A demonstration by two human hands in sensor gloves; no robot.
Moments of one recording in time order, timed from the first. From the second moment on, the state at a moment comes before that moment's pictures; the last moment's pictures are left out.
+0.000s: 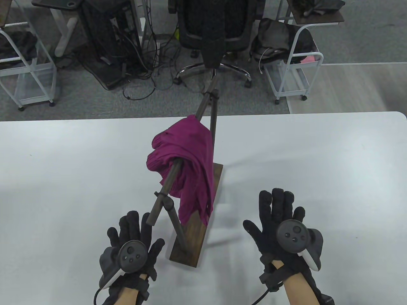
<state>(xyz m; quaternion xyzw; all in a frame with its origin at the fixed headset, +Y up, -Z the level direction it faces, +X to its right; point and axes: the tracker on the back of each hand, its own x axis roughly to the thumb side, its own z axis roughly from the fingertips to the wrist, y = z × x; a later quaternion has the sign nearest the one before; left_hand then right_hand) -0.218 -0.750 -0.171 -0.05 -0.09 0.18 0.98 0.179 -0.719 -0.193 0.03 0.01 0.94 0.33</state>
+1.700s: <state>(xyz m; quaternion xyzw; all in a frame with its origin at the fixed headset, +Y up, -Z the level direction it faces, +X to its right) -0.220 -0.747 -0.172 -0.06 -0.07 0.16 0.98 0.155 -0.769 -0.176 -0.05 0.14 0.98 0.14</state>
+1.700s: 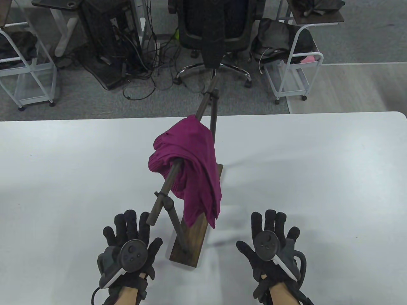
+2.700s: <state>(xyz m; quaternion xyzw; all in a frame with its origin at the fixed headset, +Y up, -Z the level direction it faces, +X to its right) -0.219 -0.747 -0.172 -0.06 -0.08 0.16 0.98 0.153 -0.769 -0.174 -0.05 0.14 0.98 0.14</state>
